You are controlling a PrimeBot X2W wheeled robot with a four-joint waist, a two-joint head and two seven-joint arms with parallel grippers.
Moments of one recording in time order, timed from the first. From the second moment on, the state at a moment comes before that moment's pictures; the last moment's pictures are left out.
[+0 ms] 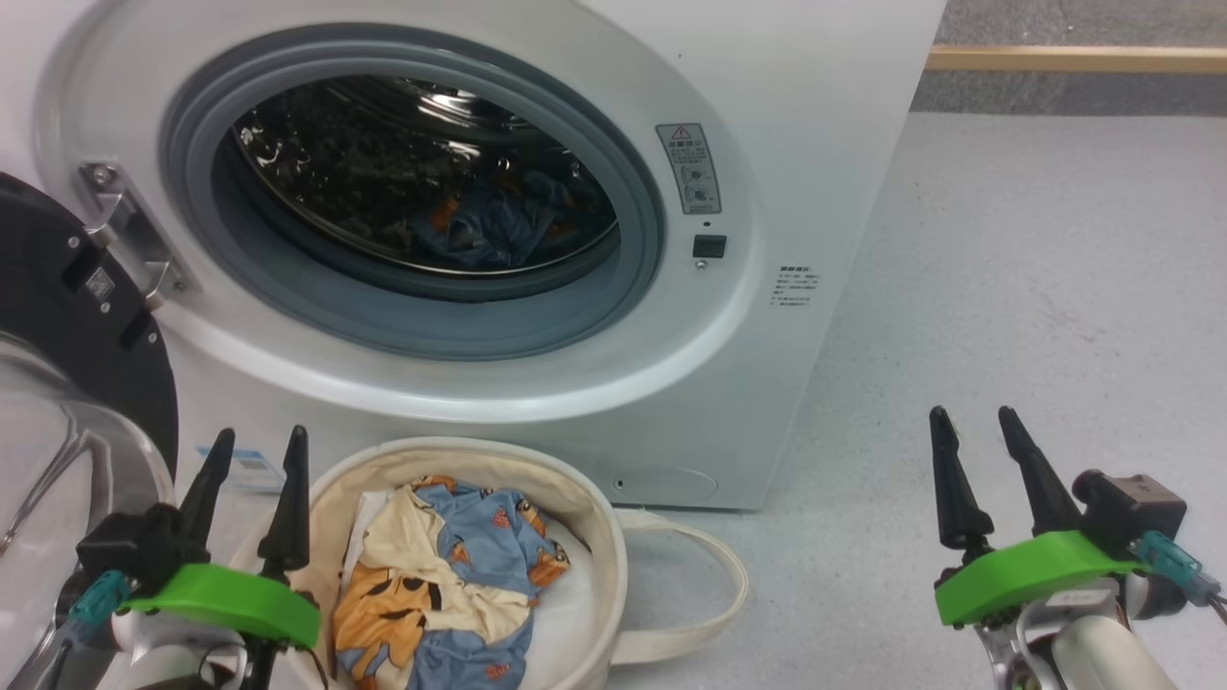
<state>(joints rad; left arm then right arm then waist) -0.24 0.16 0.05 0.46 -0.26 -0.12 -0.25 -0.14 -0.23 0.22 0.26 0.47 0.12 -0.25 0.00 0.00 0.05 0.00</state>
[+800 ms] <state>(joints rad) -0.40 0.11 -0.08 0.86 -0.35 -0.12 -0.25 -0.25 -0.23 0.28 0.25 0.46 0.12 -0.25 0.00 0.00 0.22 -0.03</state>
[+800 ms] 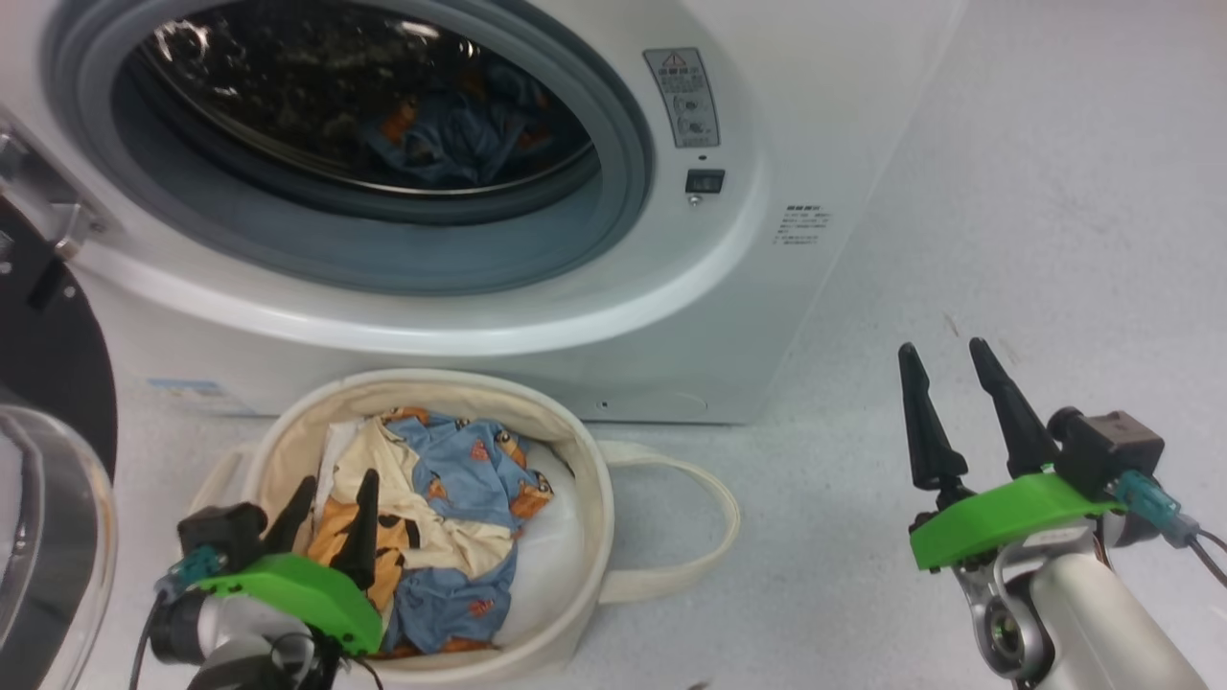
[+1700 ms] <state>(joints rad) -0.79 0.09 -0.38 1.19 -0.57 -0.13 -0.25 -0.41 -0.29 0.24 0.15 0.40 0.12 -0.25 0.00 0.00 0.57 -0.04</state>
